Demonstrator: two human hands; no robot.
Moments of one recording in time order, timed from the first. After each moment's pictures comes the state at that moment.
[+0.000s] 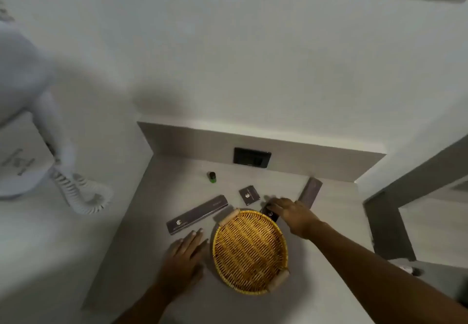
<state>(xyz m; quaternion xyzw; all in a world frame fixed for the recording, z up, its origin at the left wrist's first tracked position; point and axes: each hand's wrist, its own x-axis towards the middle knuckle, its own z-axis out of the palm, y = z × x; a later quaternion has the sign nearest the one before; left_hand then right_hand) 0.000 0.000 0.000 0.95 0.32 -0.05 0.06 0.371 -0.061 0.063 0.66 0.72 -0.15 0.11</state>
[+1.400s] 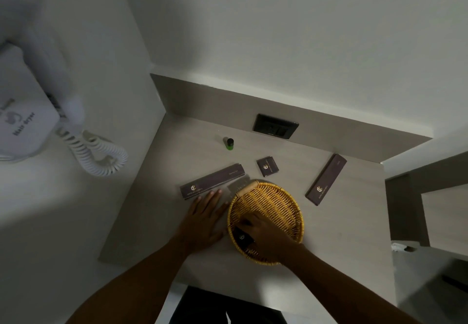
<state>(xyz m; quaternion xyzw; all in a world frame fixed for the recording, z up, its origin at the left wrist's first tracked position) 0.011 0.018 -0.032 0.94 0.29 -0.06 0.14 0.229 -0.083 0.016 0.57 0.78 -0.26 0.05</state>
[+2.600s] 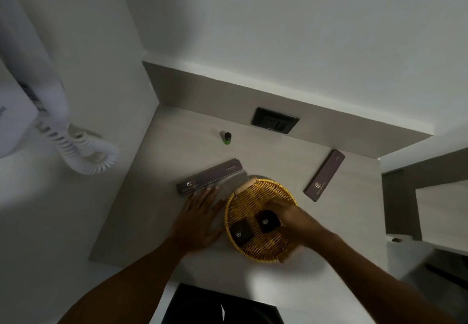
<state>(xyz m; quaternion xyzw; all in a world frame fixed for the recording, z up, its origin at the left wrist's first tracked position) 0.007 0.016 -0.052 0.94 0.30 -0.02 0.15 0.295 -0.086 0.050 0.64 0.70 -0.31 -0.04</state>
